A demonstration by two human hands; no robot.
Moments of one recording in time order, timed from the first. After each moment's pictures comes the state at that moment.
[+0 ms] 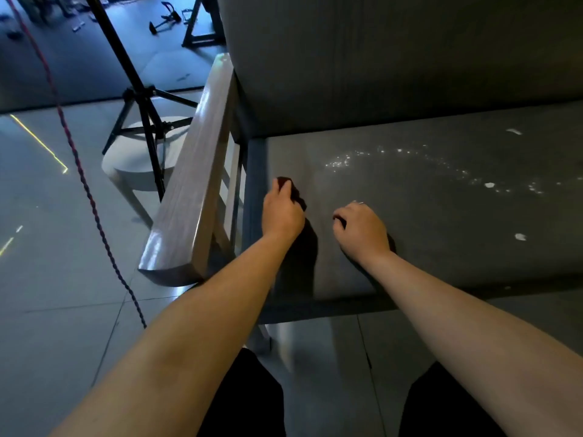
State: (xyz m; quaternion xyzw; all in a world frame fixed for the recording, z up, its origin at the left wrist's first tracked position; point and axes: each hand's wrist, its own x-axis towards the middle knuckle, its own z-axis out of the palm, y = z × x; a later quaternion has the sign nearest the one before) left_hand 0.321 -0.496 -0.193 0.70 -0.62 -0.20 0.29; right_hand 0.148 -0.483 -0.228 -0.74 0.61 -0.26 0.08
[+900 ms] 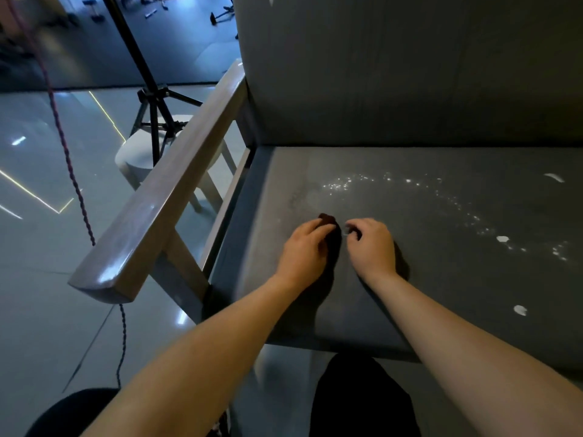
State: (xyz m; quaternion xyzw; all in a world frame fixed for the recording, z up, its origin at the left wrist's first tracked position) left_hand 0.244 -0.497 -0.229 0.65 -0.70 -0.12 0.26; right_hand 0.089 -0.536 -0.226 -0.70 0.60 -0.32 0.20
